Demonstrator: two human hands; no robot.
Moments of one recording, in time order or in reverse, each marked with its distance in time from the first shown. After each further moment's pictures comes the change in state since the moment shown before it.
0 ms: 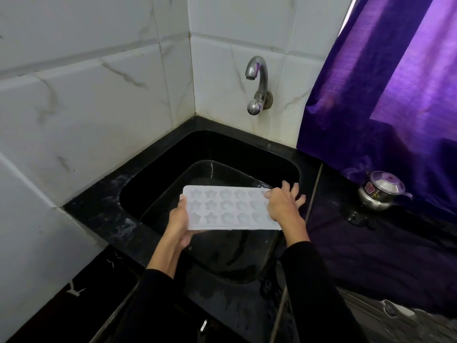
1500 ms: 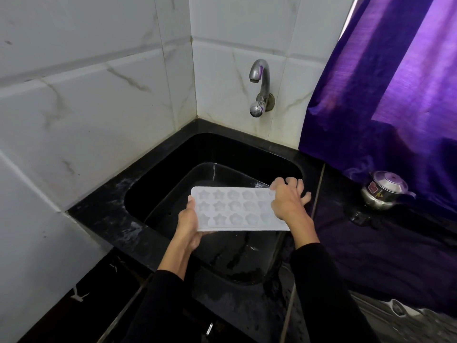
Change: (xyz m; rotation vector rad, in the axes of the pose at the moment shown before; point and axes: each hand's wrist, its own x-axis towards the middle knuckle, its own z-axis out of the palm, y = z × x) left_hand -0.002 0.000 0.005 0.007 -0.034 0.008; right_hand -0.003 -0.005 -0.003 0.120 0.123 0.004
